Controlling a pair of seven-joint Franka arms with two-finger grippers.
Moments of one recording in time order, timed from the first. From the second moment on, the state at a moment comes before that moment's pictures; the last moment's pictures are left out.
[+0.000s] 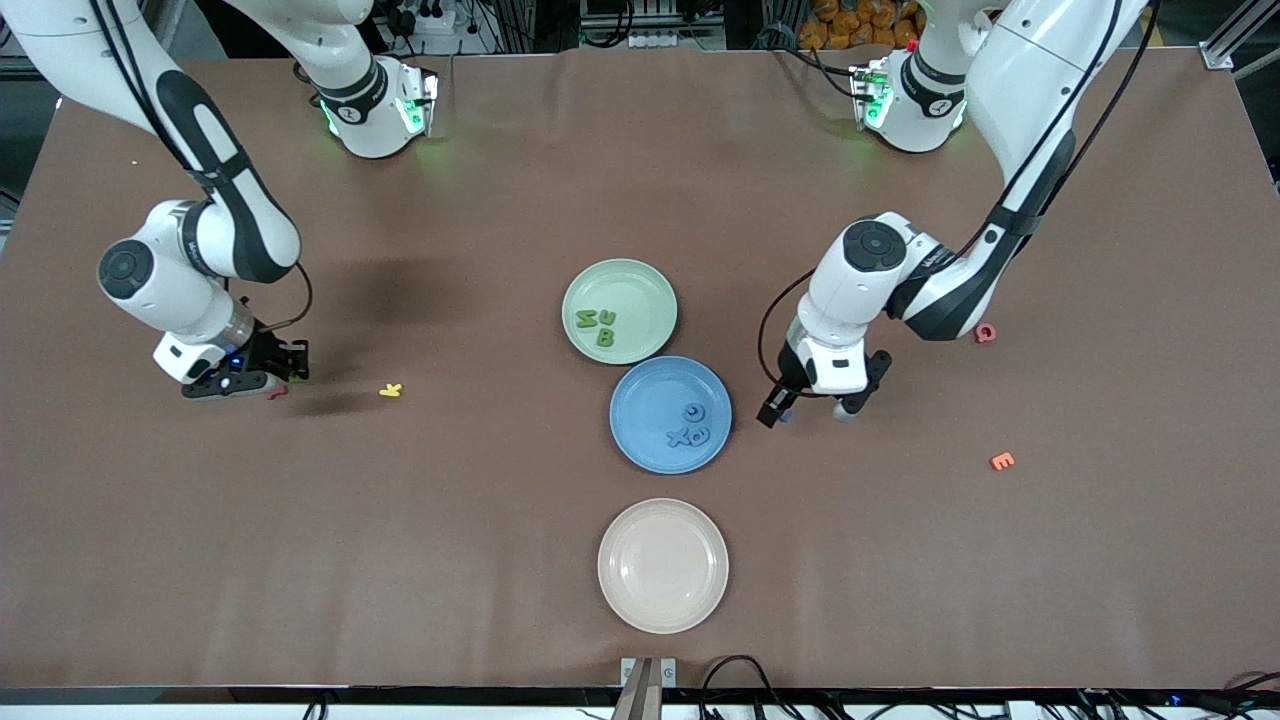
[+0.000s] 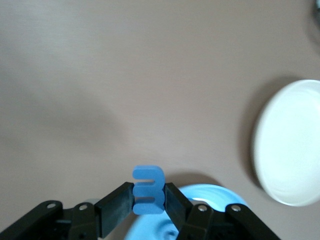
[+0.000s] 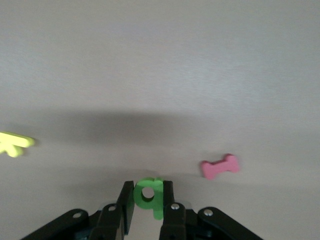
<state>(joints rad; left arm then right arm) -0.06 0.53 -0.45 -1.97 0.49 2.76 -1.73 -0.22 0.31 0.11 -2.34 -0.01 2.69 -0.23</state>
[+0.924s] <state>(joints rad) -0.25 0.68 -0.45 -1.70 0.49 2.76 -1.74 -0.05 0.30 0.22 -2.34 -0.01 2.69 0.23</state>
